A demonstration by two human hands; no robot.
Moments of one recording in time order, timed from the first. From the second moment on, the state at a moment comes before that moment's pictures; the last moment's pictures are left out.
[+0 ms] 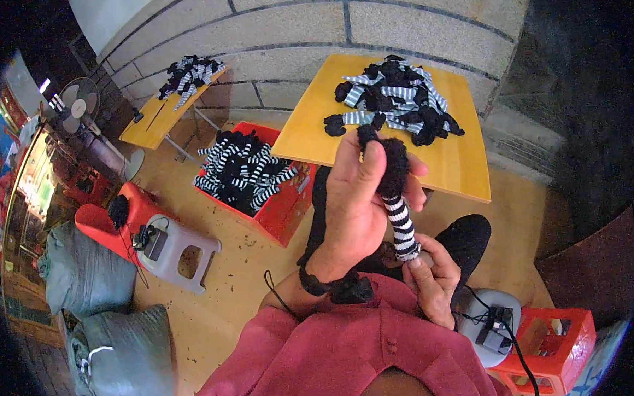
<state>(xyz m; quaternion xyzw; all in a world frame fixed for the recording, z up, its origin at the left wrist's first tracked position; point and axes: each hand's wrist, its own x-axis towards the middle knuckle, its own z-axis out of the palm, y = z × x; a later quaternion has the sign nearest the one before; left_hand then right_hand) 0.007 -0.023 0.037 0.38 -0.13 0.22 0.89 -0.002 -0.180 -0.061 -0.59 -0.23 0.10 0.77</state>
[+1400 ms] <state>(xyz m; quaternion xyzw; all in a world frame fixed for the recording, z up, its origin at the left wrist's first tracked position) 0.017 -0.018 0.002 0.40 -0.17 0.24 0.87 0.009 -0.192 -0.072 -0.46 -0.21 0.12 0.85</state>
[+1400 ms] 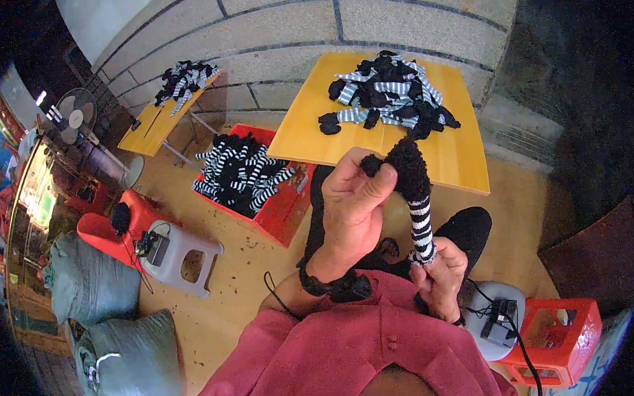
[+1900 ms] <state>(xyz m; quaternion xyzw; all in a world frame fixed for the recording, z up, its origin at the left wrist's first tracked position) 0.011 -0.033 0.024 0.43 -0.15 0.25 0.86 -0.001 -0.181 -0.054 -0.47 -0.14 0.20 0.85</state>
